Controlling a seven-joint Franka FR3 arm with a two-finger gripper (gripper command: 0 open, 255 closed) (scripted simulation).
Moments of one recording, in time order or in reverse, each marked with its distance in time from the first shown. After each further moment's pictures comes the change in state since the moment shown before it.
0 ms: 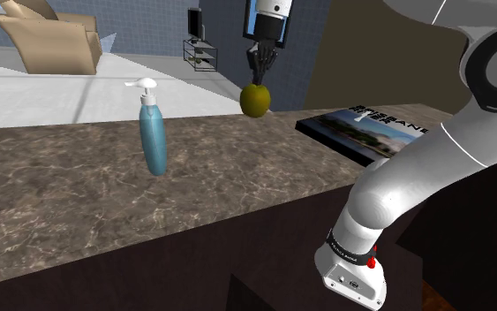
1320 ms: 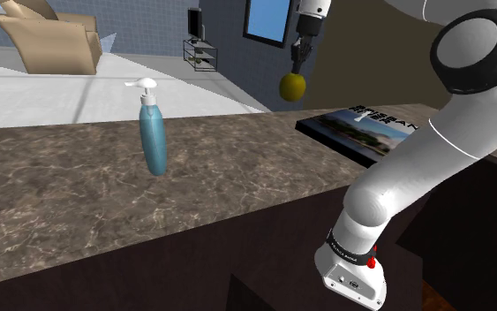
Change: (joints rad) arm -0.111 0.106 -0.298 0.164 -0.083 -0.063 -0.399
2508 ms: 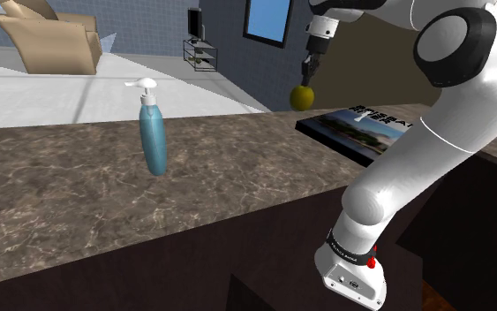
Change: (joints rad) arm -0.053 0.070 -0.129 -0.061 -0.009 0.130 -0.179
